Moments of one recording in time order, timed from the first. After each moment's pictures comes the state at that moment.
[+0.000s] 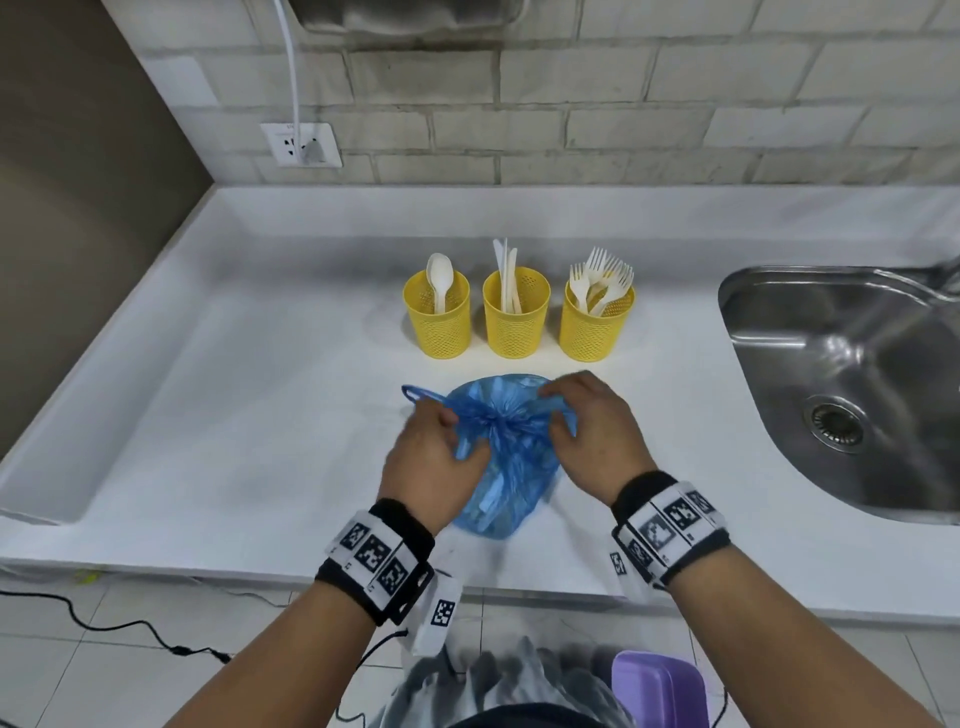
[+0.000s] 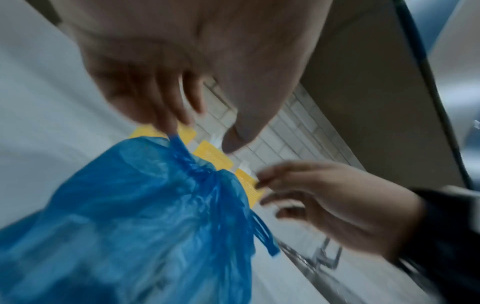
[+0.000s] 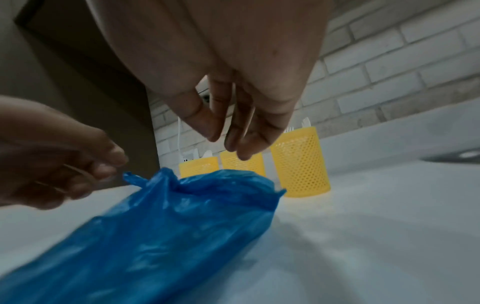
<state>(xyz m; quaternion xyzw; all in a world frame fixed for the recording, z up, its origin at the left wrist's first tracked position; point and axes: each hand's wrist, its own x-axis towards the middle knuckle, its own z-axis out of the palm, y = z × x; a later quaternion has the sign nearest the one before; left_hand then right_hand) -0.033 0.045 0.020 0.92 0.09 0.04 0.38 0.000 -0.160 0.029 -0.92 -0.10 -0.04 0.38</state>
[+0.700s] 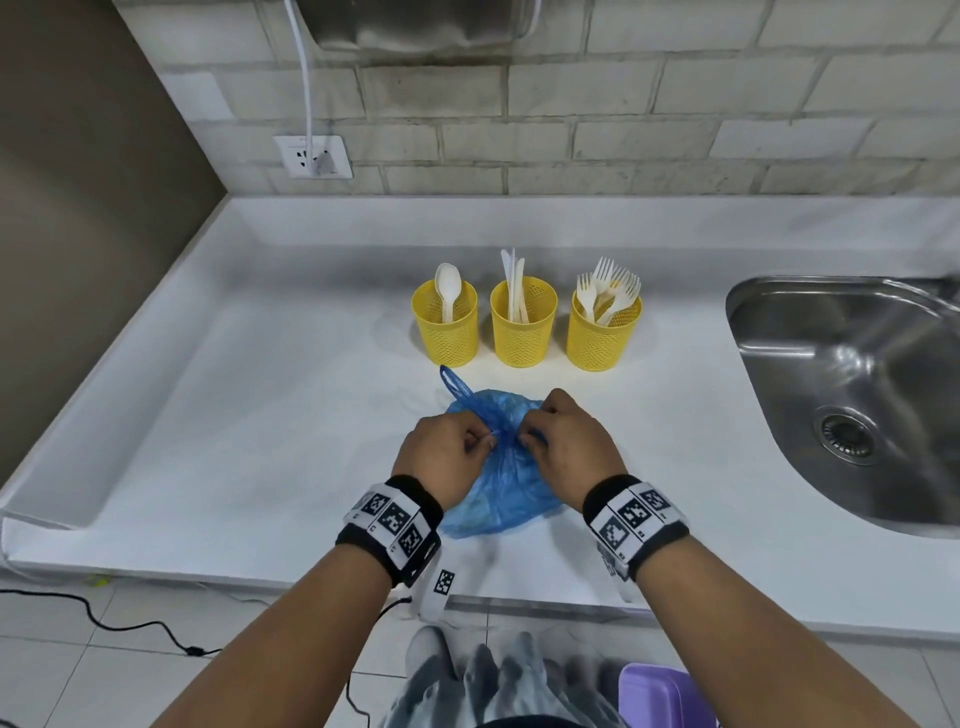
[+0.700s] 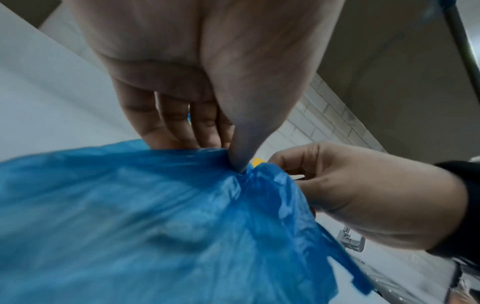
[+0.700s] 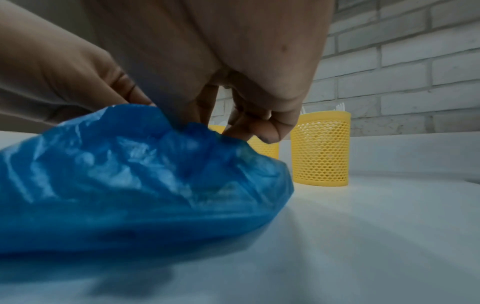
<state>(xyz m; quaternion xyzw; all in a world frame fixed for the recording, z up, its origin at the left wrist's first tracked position) -0.005 0.049 0.024 0.96 0.01 -0.03 0.29 0.013 -0.138 0.006 -0.95 -0.14 0.04 0.26</state>
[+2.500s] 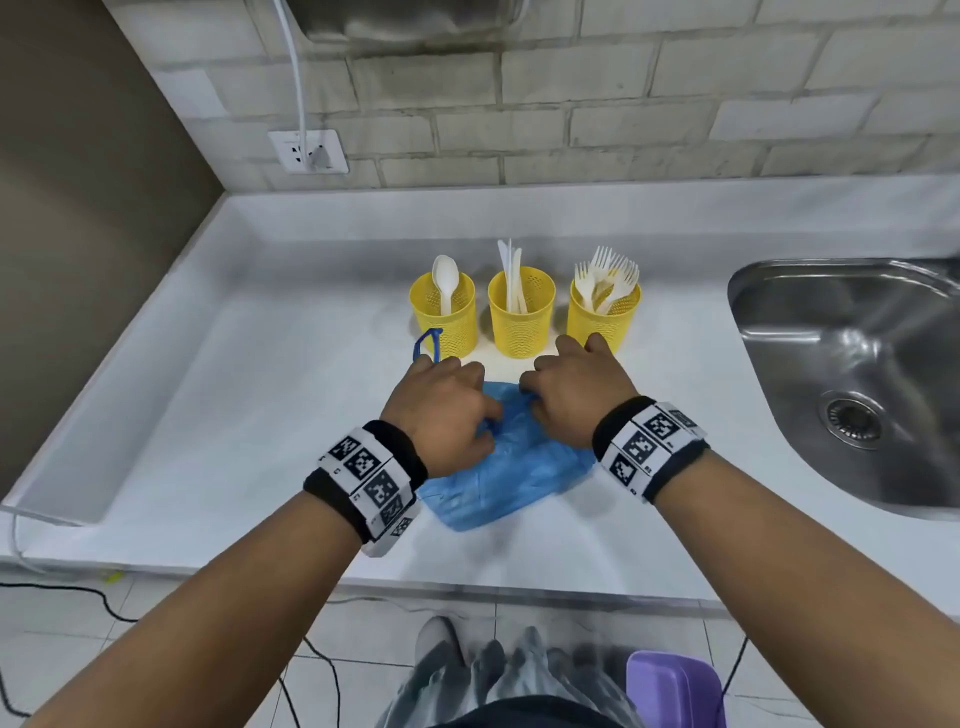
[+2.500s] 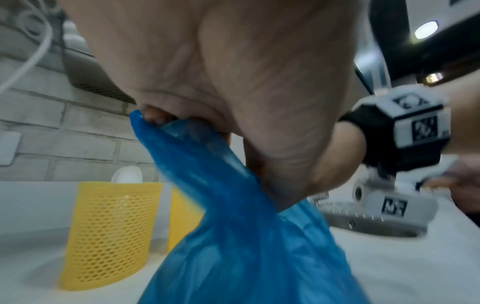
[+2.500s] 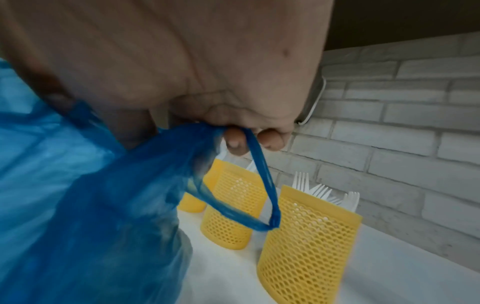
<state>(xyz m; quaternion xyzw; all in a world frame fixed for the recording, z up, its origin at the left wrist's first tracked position) 0.009 0.052 0.091 0.96 -0.27 -0.04 -0.06 0.044 -0.141 0.072 -0.96 -0.27 0.04 -0.08</state>
